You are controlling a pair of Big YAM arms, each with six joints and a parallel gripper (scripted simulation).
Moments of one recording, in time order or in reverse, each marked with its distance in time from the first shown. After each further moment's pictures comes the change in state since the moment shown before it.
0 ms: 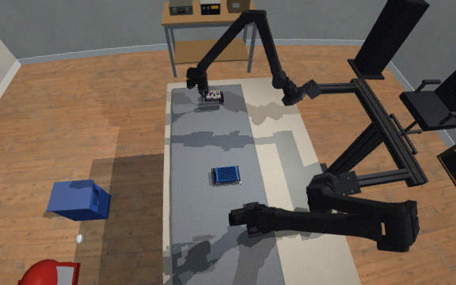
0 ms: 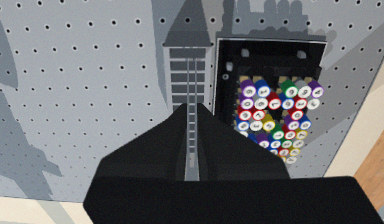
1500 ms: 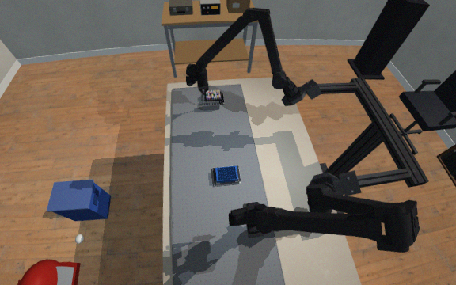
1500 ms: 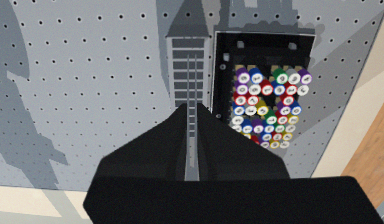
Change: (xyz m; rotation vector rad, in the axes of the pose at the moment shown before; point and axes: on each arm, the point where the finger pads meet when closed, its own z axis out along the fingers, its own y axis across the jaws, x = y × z) left arm 0.000 0.000 0.000 0.000 0.000 0.000; right arm 0.000 0.000 -0.026 0.000 0.001 0.000
